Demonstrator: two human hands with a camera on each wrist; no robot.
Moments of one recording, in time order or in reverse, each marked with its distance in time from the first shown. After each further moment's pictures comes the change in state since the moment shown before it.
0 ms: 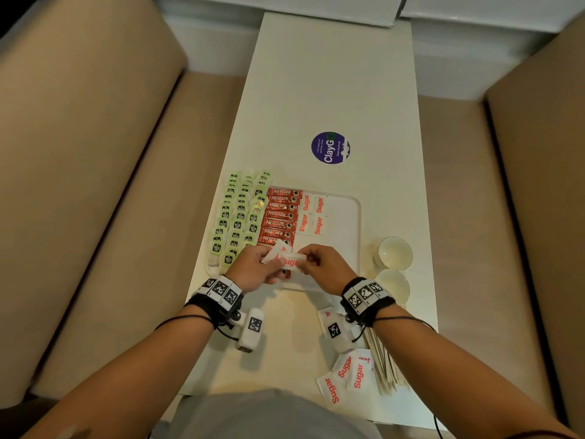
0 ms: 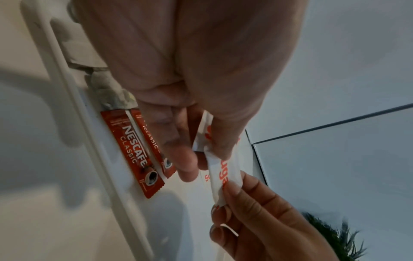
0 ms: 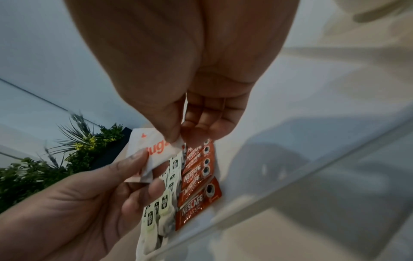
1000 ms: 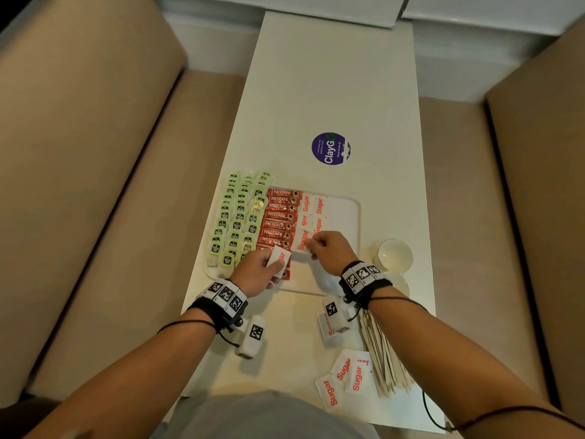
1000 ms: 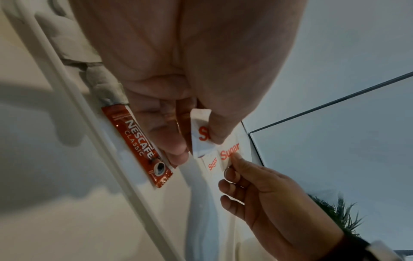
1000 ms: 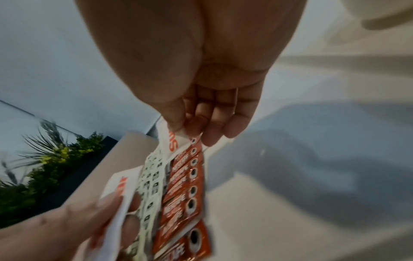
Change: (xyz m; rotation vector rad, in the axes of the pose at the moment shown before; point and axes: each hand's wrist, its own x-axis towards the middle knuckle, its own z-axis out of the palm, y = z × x) left_hand 0.005 -0.008 0.006 0.194 0.055 0.050; right_hand 0.034 0.004 -0.019 0.008 0.127 0.134
